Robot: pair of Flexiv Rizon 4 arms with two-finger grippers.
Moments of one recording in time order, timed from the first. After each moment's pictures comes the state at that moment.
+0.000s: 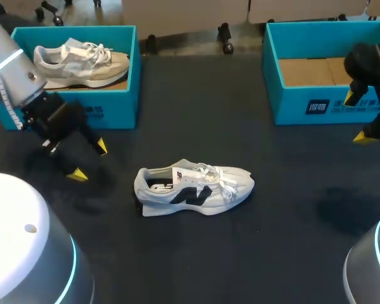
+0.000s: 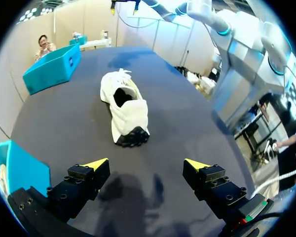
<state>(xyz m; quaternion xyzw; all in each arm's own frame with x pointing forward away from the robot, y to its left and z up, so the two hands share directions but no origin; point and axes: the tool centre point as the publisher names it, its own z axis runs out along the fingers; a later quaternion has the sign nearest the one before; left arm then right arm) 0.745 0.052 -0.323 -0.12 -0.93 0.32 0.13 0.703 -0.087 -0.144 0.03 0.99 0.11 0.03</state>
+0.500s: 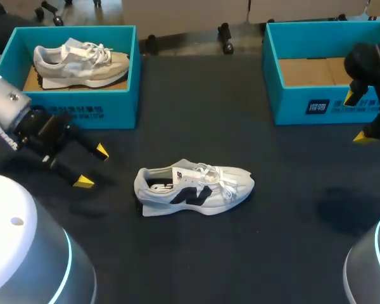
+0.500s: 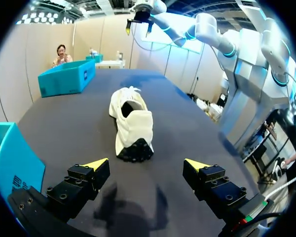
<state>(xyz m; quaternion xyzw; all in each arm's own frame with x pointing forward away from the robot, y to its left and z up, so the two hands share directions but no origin) 0.736 0.041 -0.334 -0.05 -0.89 0.44 0.12 0.703 -0.086 -0.144 0.03 0.99 0.11 0.03</state>
